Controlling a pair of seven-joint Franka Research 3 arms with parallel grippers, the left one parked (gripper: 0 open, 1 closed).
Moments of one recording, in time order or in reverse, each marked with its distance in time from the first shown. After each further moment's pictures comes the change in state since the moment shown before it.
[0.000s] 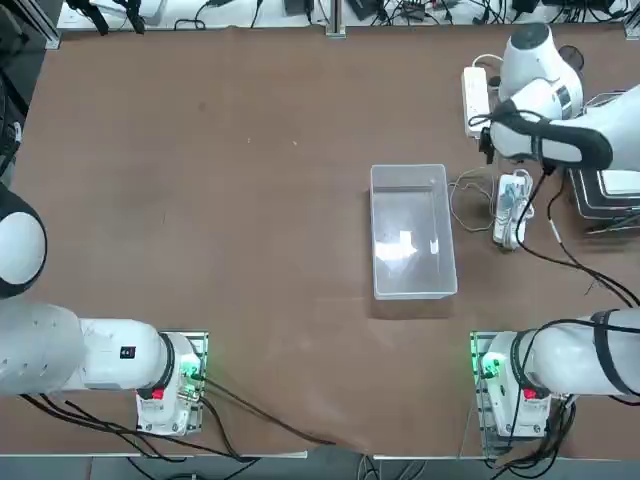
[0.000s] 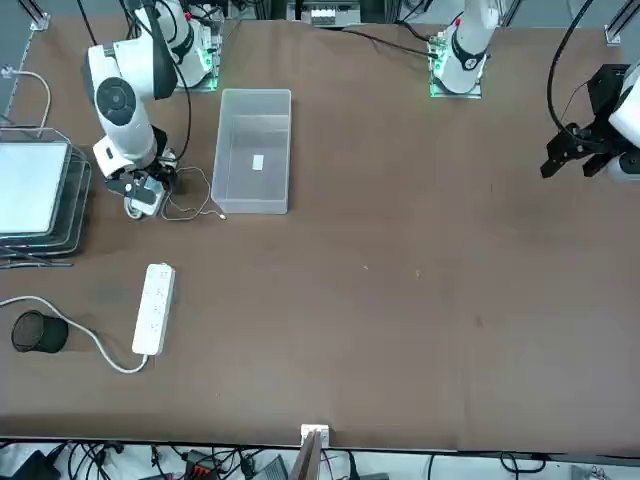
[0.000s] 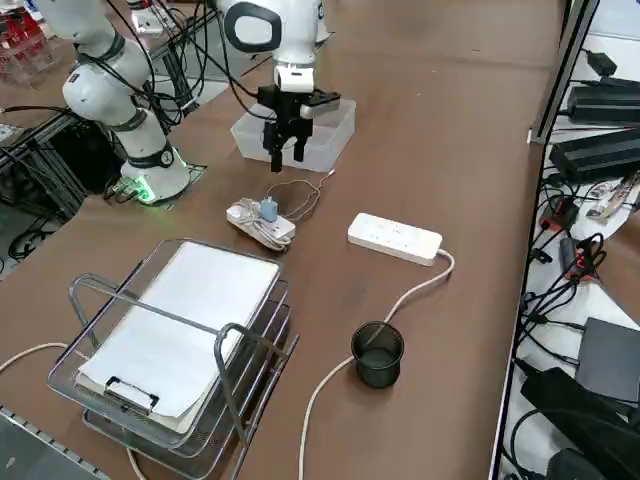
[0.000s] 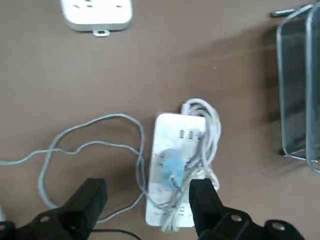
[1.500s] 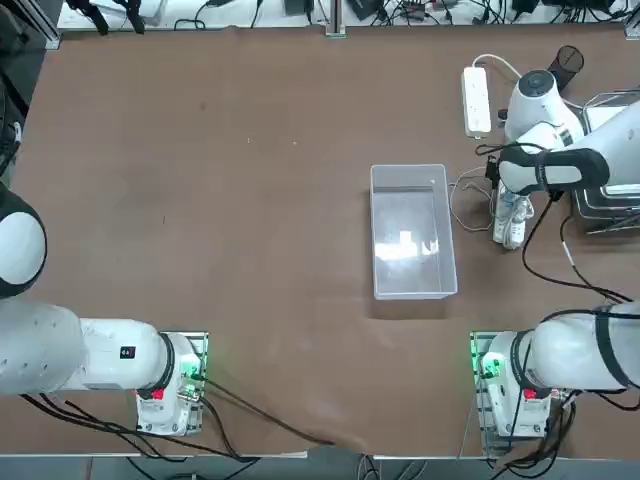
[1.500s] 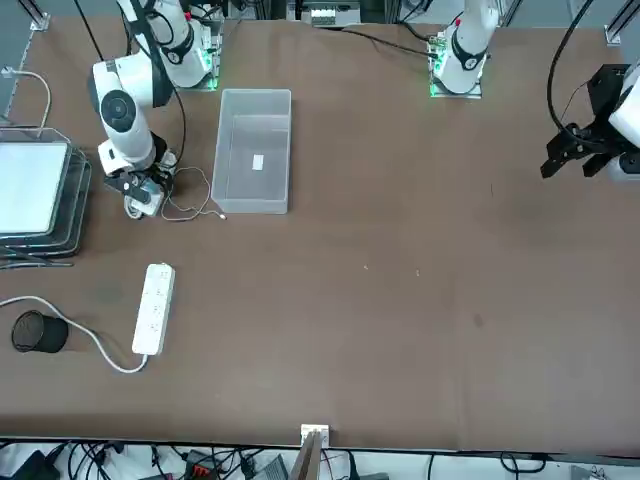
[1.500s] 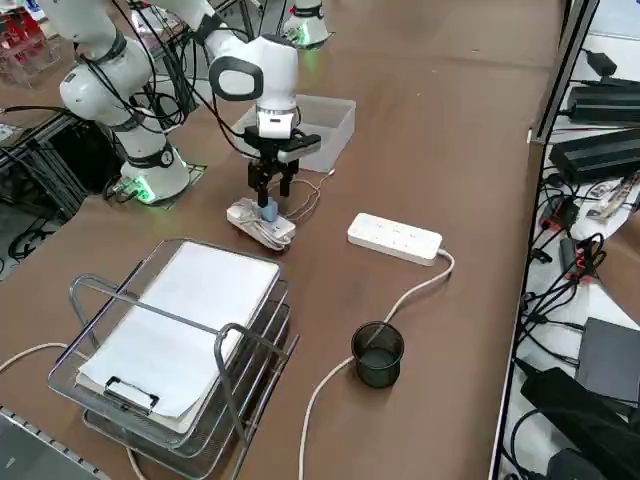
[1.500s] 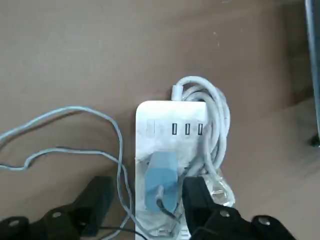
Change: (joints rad) arm -0.113 0.081 -0.005 -0.140 -0.067 0.241 0.077
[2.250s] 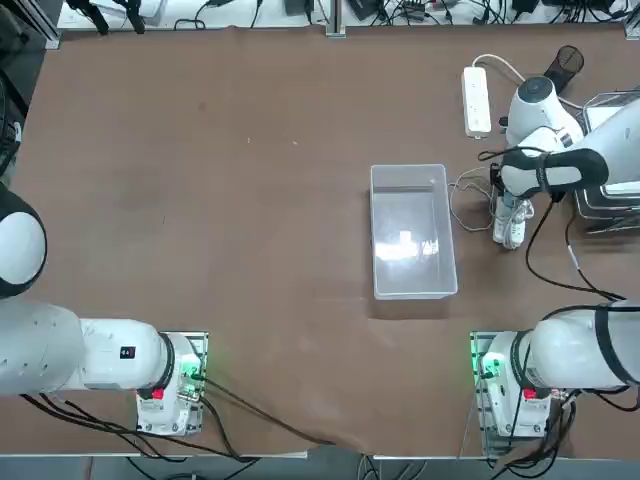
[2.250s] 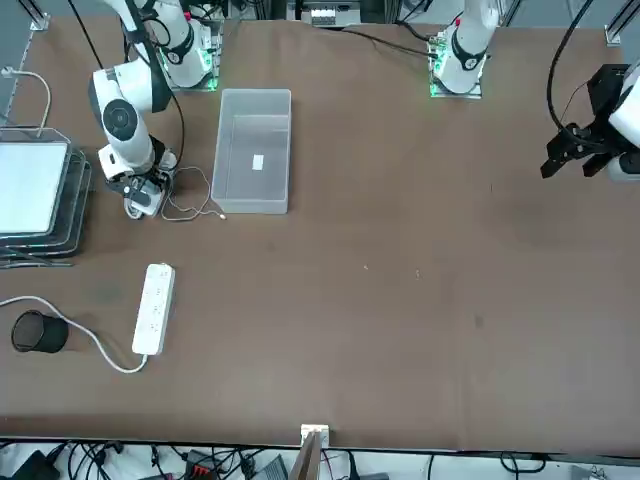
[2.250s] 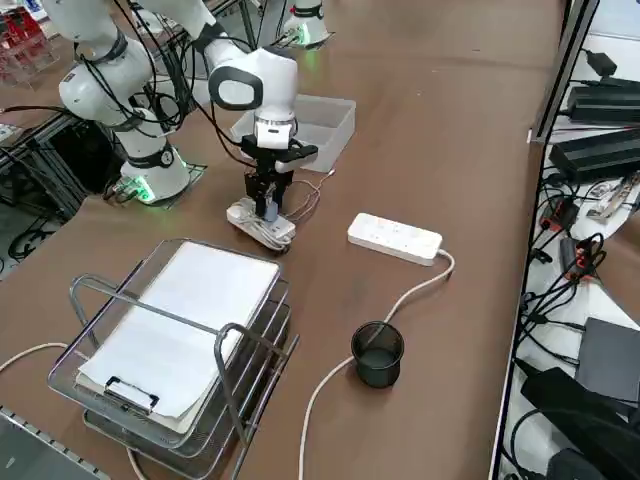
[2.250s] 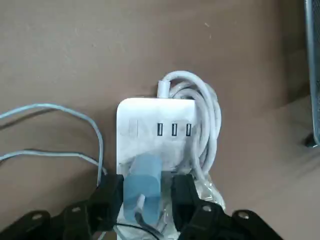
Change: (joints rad) arm -0.031 0.034 -0.004 0.000 -0.044 0.003 0.001
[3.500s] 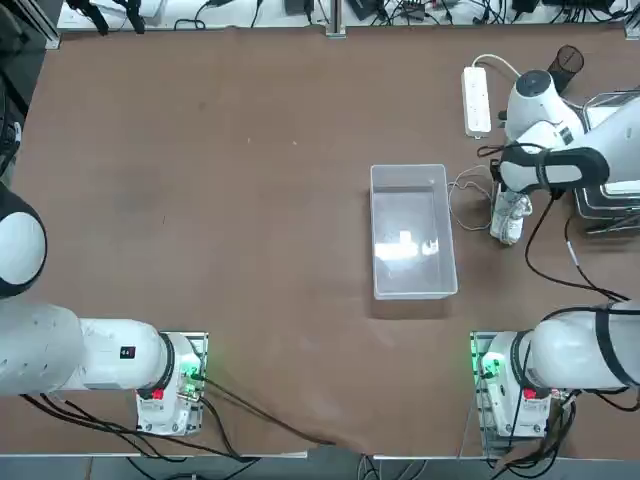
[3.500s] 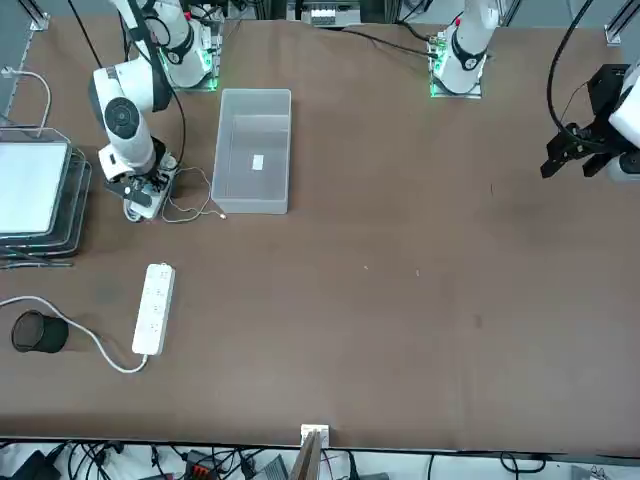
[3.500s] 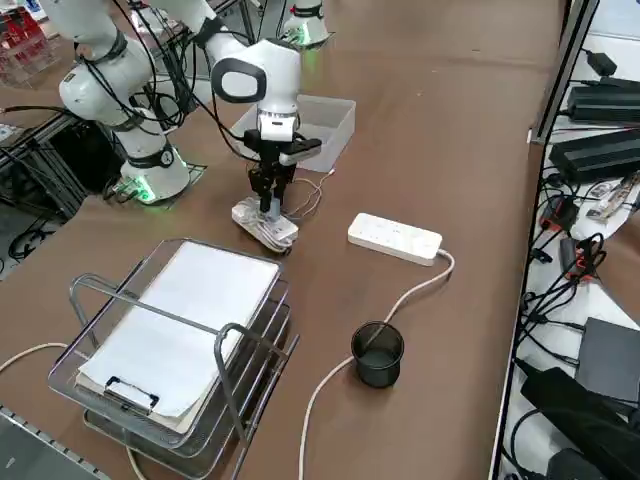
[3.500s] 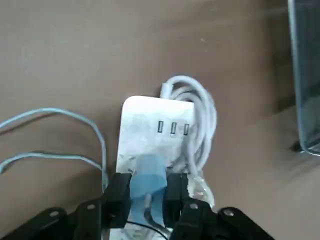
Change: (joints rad) arm 0.013 -0.032 0.013 0.029 -0.007 -0.059 -0.001
